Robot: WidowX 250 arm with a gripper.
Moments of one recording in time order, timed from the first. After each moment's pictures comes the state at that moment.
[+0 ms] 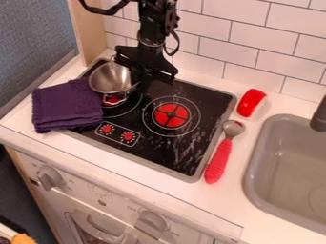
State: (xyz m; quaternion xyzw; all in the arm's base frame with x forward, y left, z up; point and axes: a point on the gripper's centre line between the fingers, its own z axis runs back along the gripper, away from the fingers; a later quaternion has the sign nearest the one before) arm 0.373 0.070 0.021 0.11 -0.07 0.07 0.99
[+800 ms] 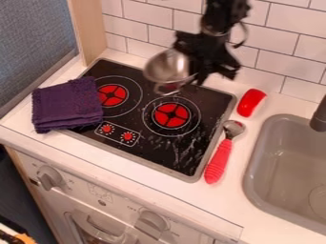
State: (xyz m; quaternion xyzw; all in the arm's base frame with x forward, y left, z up) arm 0.399 -0.031 0.065 0.12 -0.14 -0.06 0.98
